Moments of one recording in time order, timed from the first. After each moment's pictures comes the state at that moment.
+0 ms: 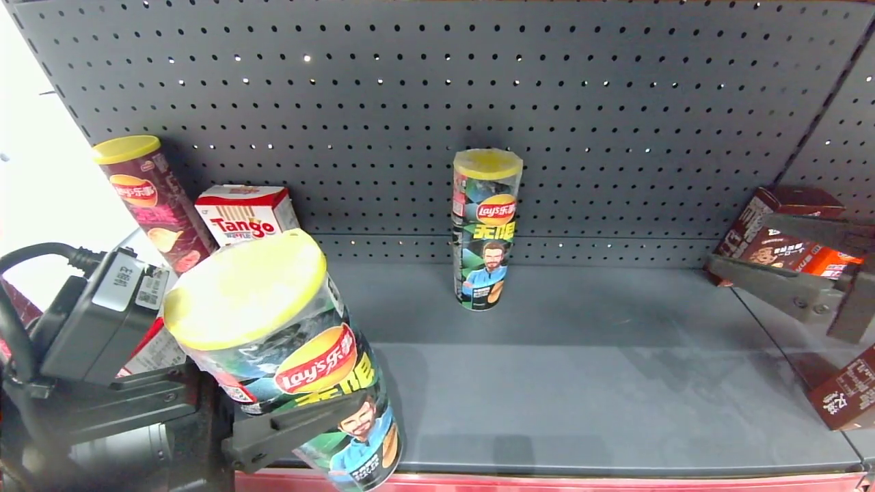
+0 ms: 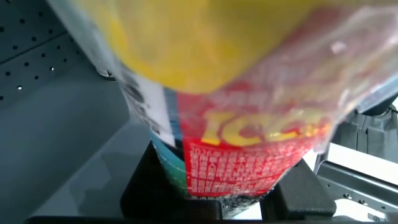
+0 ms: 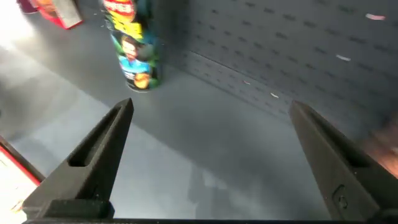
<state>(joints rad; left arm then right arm) -0.52 1.22 -0.43 -0.68 -0.56 0.09 0.32 1.14 -0.74 -0.34 0.24 -0.16</state>
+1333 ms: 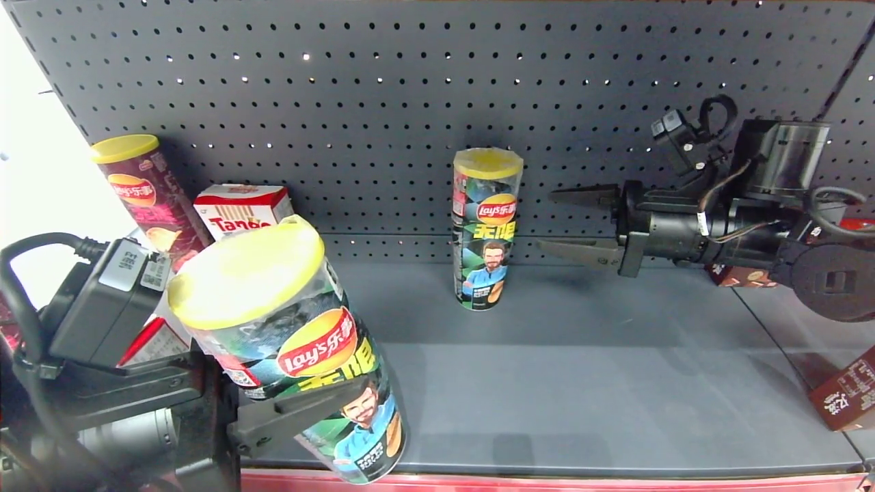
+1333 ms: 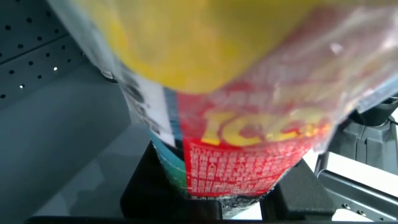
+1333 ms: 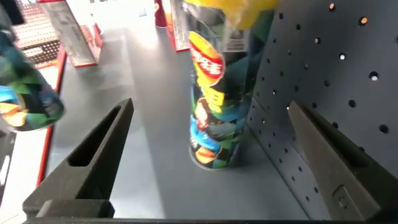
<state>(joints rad) -0.51 1.24 -0.43 -0.73 -0.56 0.04 0.34 1.76 -1.16 -0.55 0.86 -0.24</state>
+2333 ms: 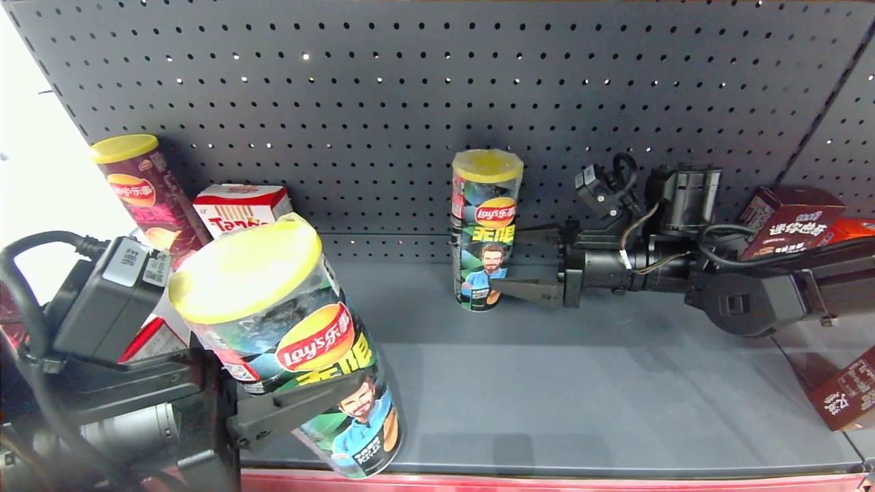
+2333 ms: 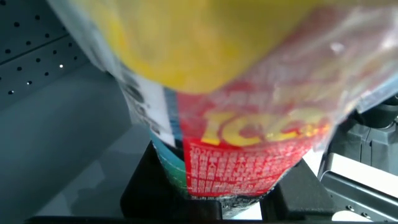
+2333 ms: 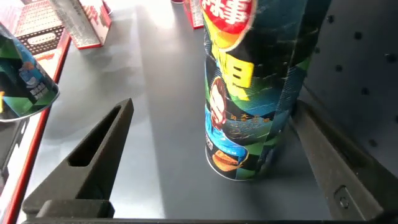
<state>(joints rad) -0.49 1.25 -0.43 -0.73 -0.56 0.04 0.42 1.91 -1.19 -0.59 0.86 -0.24</state>
